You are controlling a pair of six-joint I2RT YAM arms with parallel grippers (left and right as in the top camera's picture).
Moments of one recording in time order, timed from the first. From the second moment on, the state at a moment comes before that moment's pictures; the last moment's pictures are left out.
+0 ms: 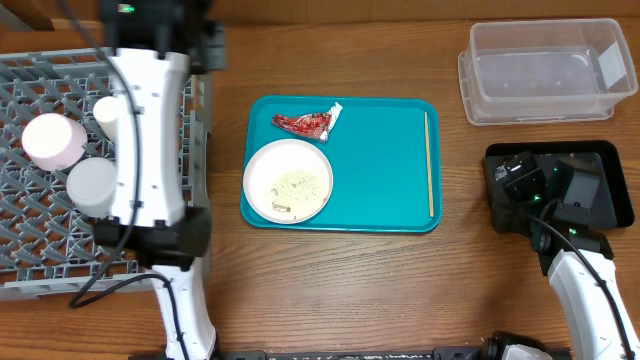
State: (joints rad) left arm -0.08 2.19 2.77 -1.68 -0.19 -0.17; right arm -0.24 1.20 0.62 -0.24 -0.13 0.83
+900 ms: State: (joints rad) left arm 0.10 2.19 2.18 -1.62 -0.14 -0.07; right arm -0.24 1.20 0.62 -0.24 -0.13 0.83
